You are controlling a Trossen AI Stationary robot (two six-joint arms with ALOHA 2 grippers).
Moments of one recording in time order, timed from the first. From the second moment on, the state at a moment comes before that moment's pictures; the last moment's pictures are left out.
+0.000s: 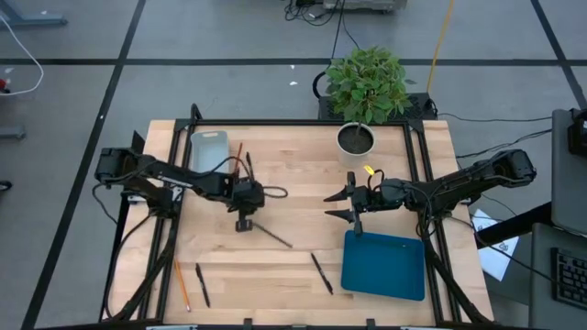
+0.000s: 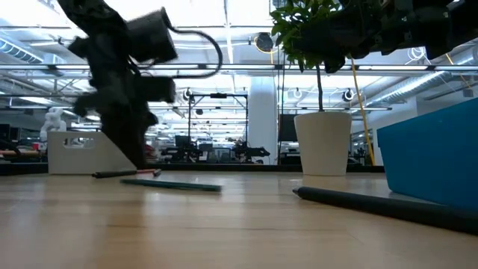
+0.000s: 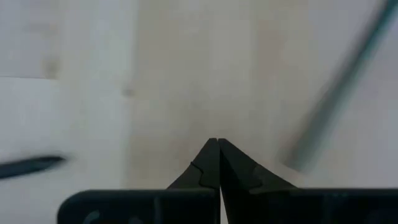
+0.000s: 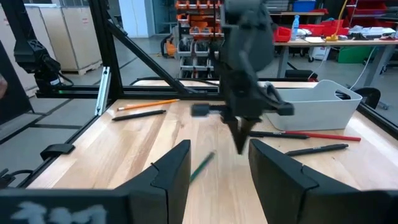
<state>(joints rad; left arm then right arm) -0.01 1.50 0.73 -0.40 0.02 -0.05 0.14 1.19 0.40 0.68 0.06 0.04</state>
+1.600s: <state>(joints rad) -0.28 1.47 0.73 -0.33 -0.26 -0.24 0.11 1.79 0.66 0.66 -0.01 0.05</state>
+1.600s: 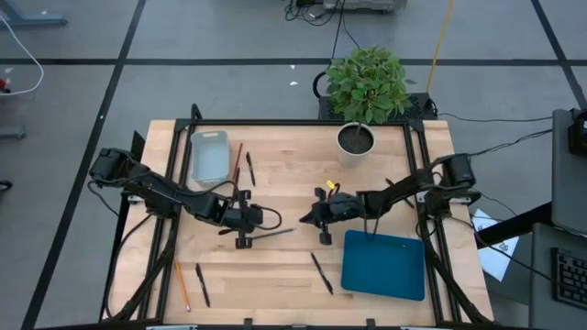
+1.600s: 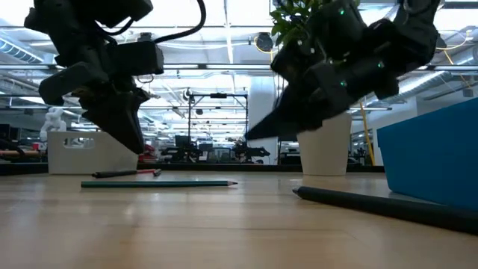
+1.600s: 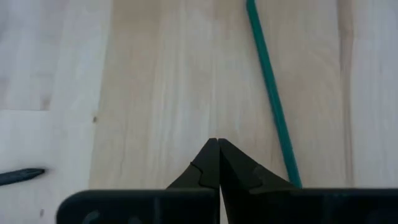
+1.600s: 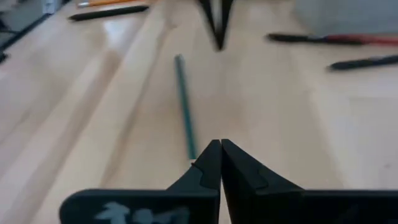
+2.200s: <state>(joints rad) -0.32 1.47 0.73 -0.26 -0.26 -0.24 0.12 1.99 0.74 0.79 -0.10 0.15</state>
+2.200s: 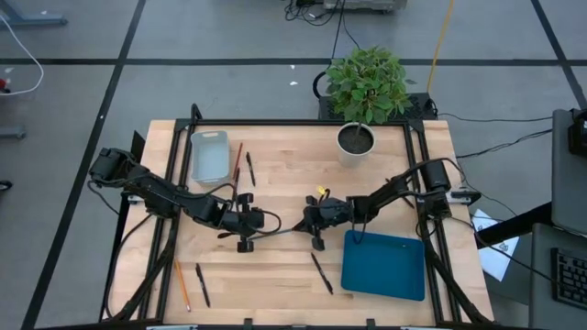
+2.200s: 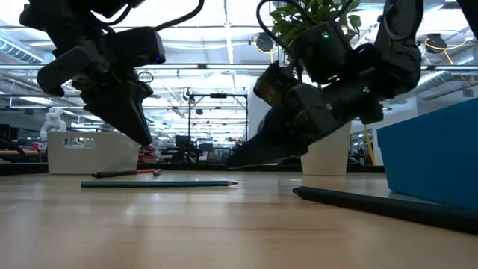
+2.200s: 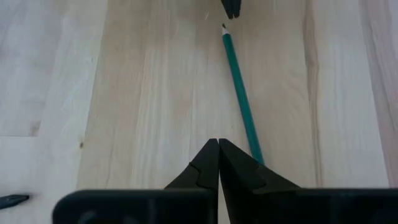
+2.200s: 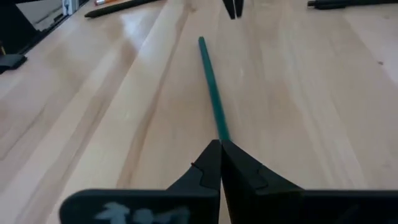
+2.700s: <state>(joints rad) -0.32 1.47 0.73 -0.26 -0.26 -0.25 0.11 1.99 0.74 0.74 -0.05 0.15</state>
